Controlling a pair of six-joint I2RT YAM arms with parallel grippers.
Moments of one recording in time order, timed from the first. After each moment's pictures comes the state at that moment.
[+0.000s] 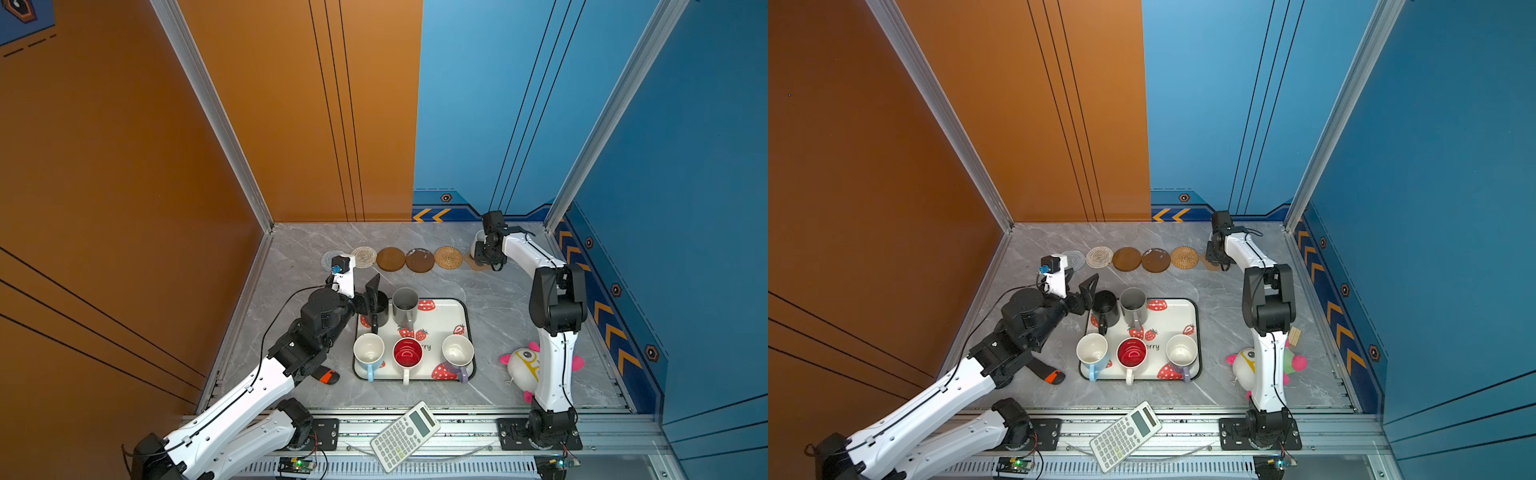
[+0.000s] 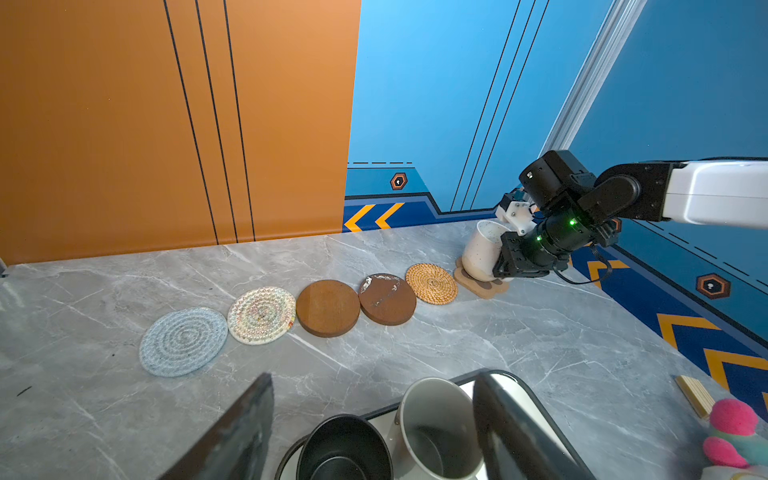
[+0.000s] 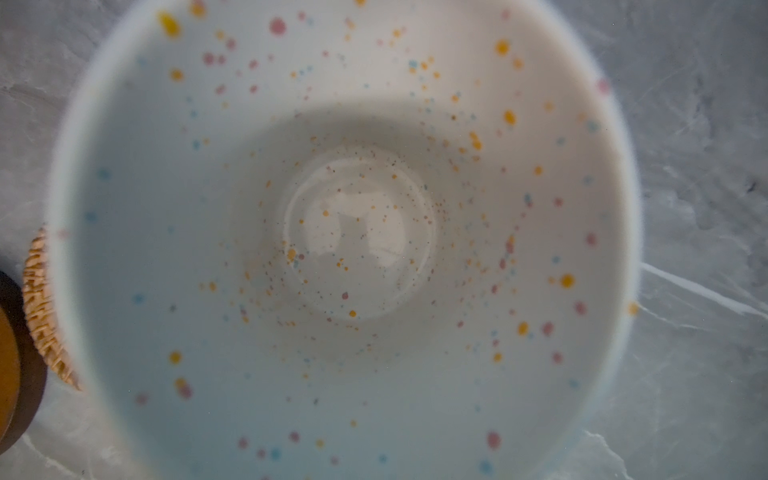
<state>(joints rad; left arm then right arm) -0.65 0.87 0.70 0.03 -0.28 -0.22 0.12 2.20 1.82 -0.73 0.14 0.29</state>
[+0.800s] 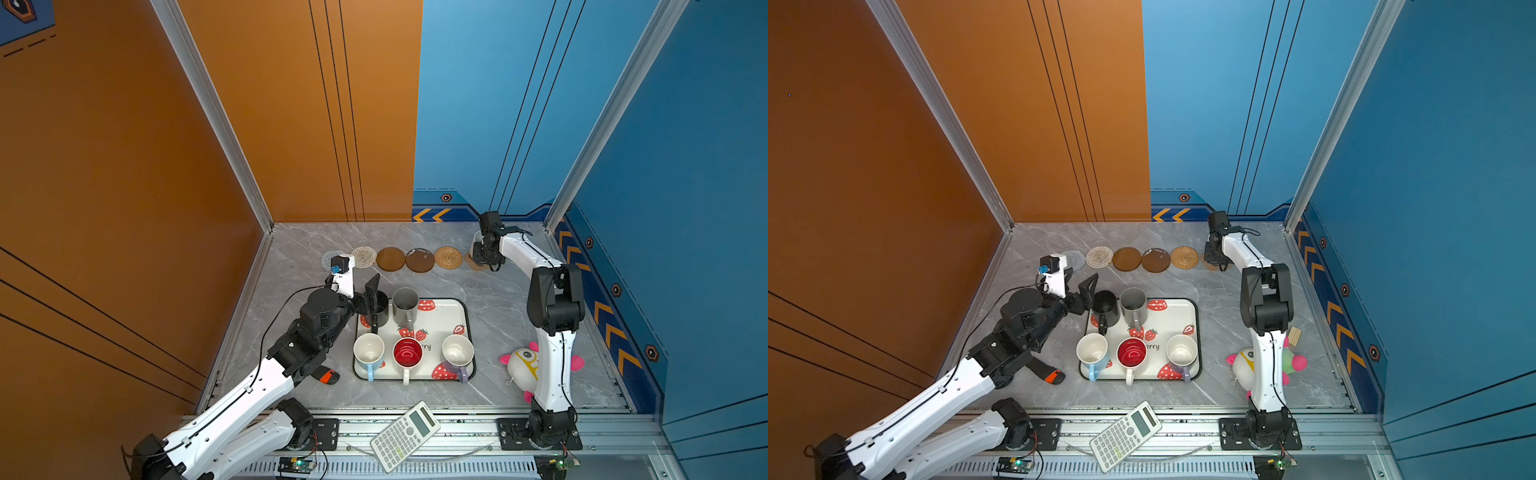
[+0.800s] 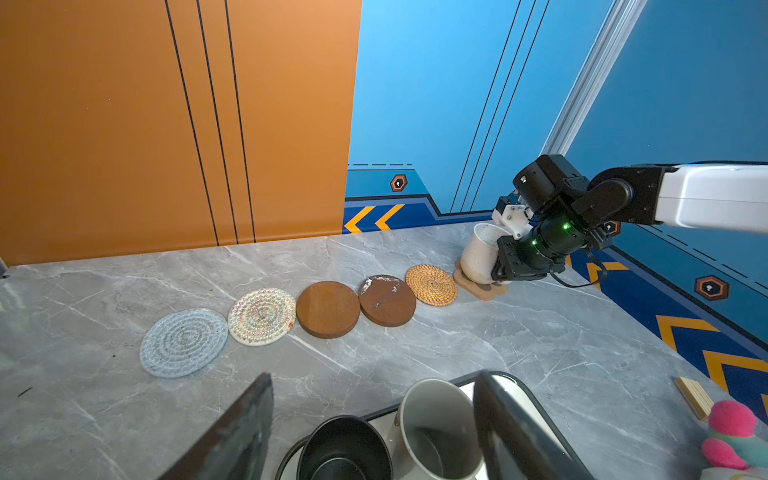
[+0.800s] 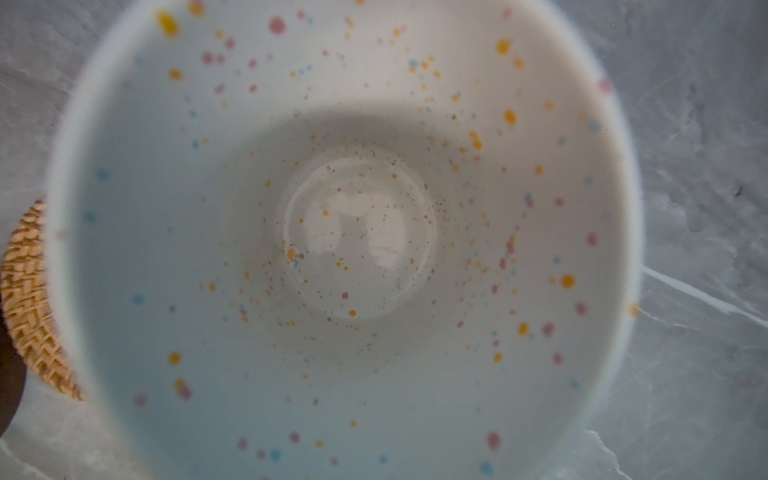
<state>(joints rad) -0.65 0.86 0.70 0.03 -0.28 -0.22 0.14 2.21 1.83 -0.75 0.18 0.28</state>
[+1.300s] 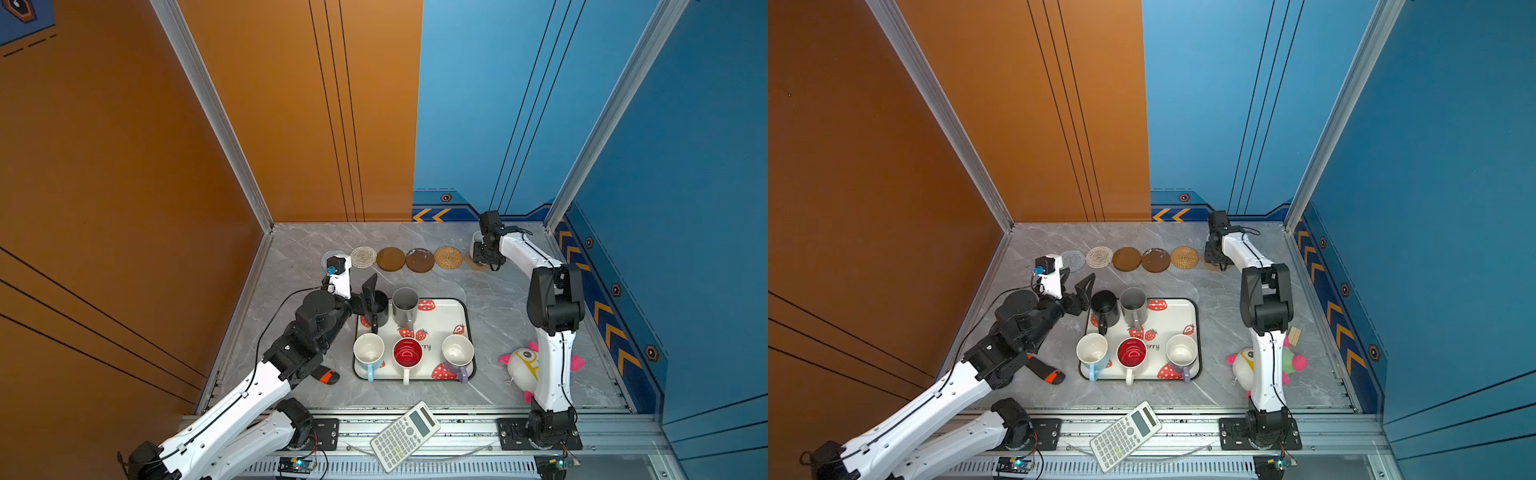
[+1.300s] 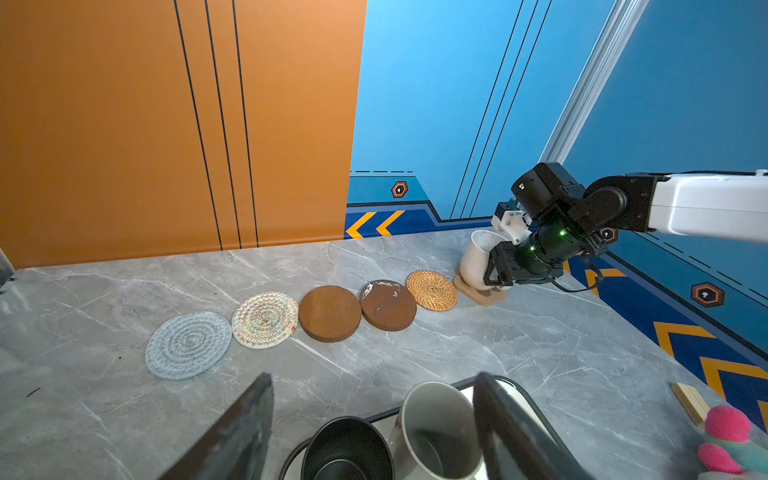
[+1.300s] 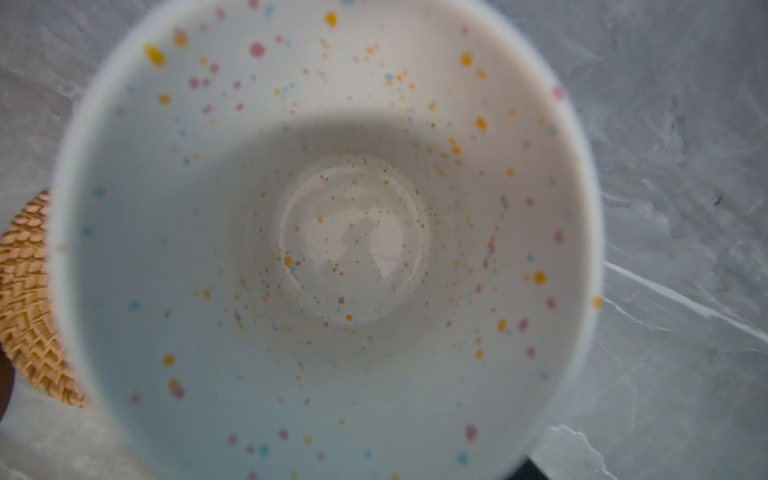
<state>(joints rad) -0.64 0.82 0.69 0.01 -0.28 -0.22 0.14 2.21 1.83 -0.75 0.19 0.26</state>
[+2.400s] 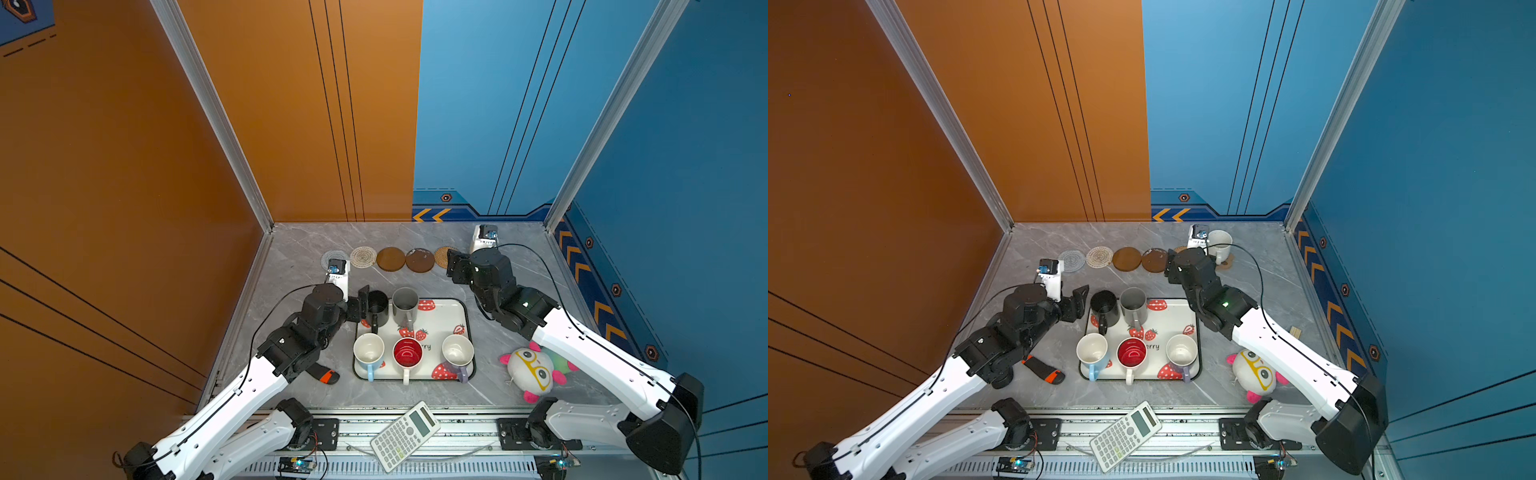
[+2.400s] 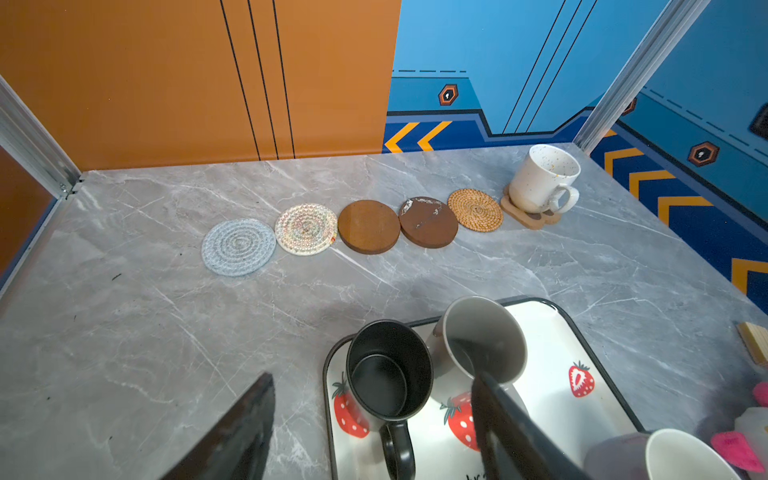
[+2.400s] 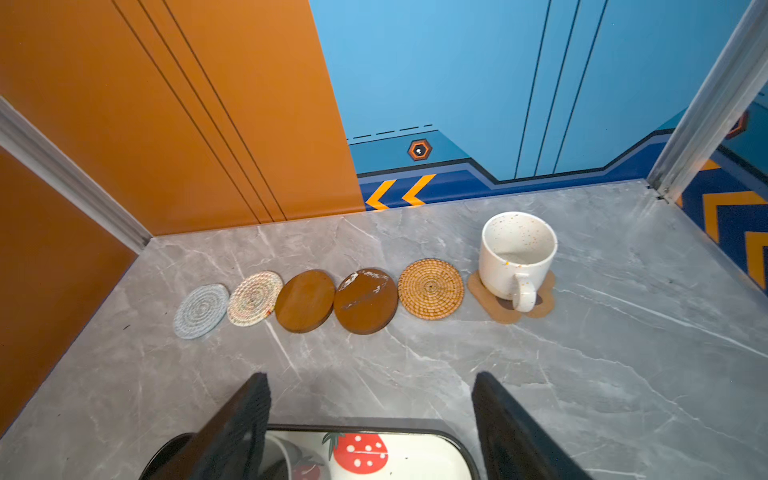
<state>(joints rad) -0.64 0.87 0.84 -0.42 -0.34 -0.30 0.75 1.23 1.10 -0.27 0.56 0.46</state>
